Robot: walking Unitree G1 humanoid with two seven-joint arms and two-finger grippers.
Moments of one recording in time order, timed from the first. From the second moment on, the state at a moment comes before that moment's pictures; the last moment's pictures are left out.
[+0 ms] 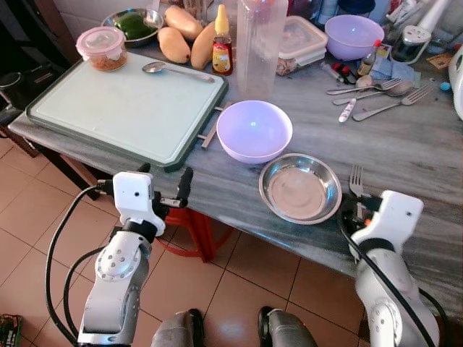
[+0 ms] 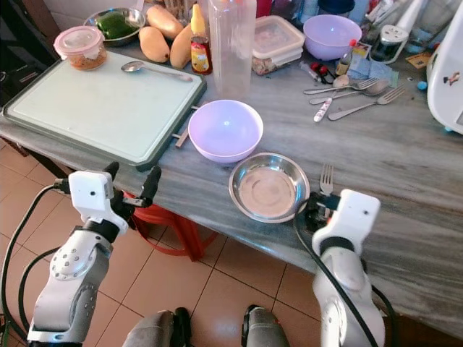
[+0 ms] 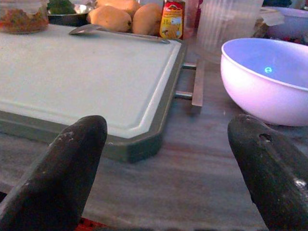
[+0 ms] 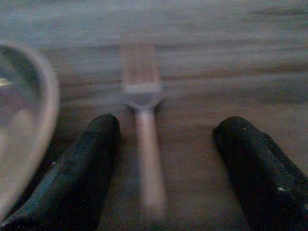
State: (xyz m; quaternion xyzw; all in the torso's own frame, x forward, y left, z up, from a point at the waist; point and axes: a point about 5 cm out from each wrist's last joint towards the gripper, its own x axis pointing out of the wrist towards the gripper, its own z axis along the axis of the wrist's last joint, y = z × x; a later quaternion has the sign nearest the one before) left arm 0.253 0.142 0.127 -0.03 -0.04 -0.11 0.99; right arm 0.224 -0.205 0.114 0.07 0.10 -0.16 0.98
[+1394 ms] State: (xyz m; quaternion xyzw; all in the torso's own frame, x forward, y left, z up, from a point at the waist) left arm 0.262 0.146 0.125 -0.04 -0.04 -0.08 0.99; right arm 0.218 -0.237 0.148 -0.19 -0.02 -0.21 0.96
